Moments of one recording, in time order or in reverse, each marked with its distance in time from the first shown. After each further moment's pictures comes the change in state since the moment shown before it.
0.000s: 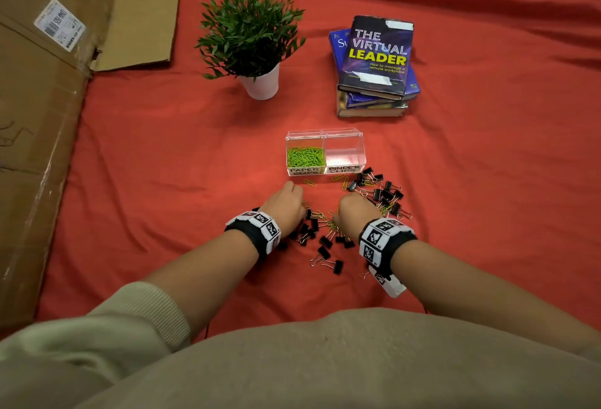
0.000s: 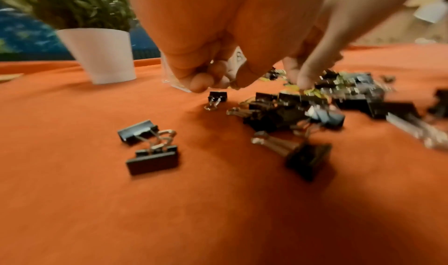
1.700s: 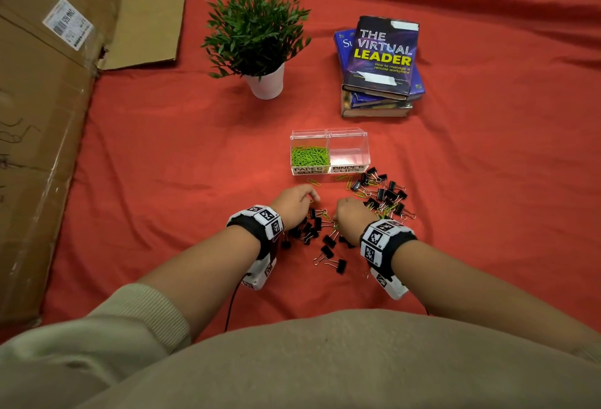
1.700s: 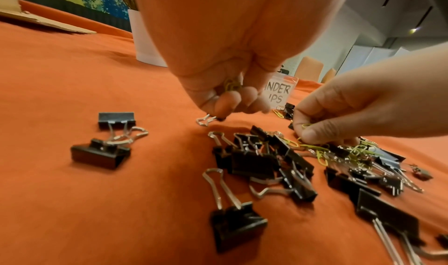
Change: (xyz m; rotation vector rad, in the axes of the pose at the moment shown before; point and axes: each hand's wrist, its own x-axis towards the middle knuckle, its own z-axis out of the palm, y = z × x) left_hand 0.001 0.009 -0.012 -0.611 -0.079 -0.171; right_hand 0.001 -0.004 0.013 -0.050 -0.102 -0.073
